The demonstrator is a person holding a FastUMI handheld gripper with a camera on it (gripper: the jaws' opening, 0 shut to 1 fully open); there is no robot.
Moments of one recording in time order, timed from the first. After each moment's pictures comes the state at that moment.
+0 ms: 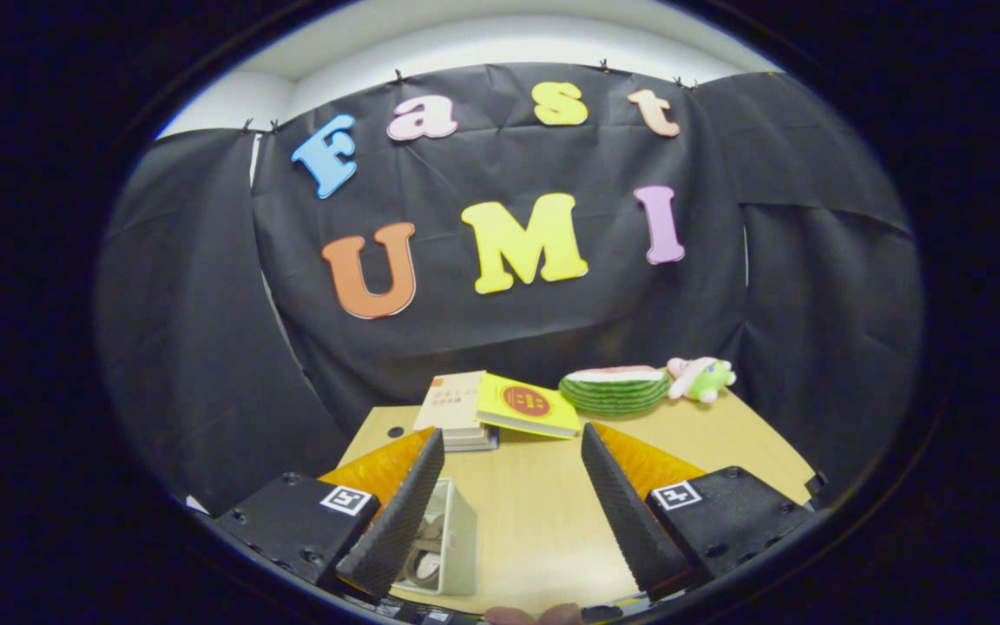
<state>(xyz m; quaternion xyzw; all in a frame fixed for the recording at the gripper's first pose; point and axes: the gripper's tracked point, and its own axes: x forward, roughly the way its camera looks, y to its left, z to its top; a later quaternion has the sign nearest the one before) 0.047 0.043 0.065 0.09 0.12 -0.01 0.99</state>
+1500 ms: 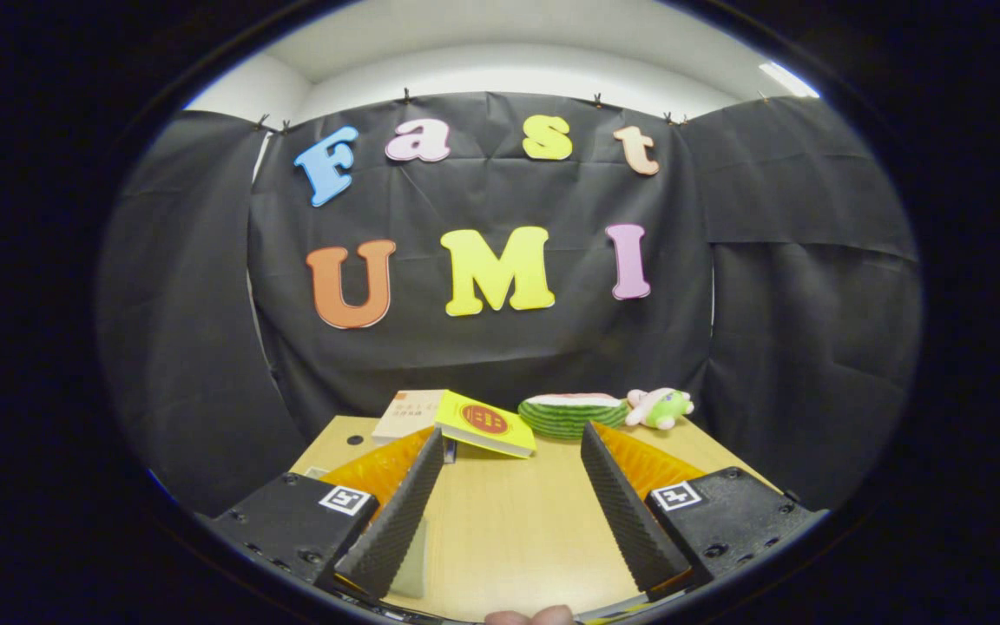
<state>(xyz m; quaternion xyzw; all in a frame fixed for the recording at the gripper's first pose) 0.022 0.015 0.054 0.05 0.07 -0.05 1.00</state>
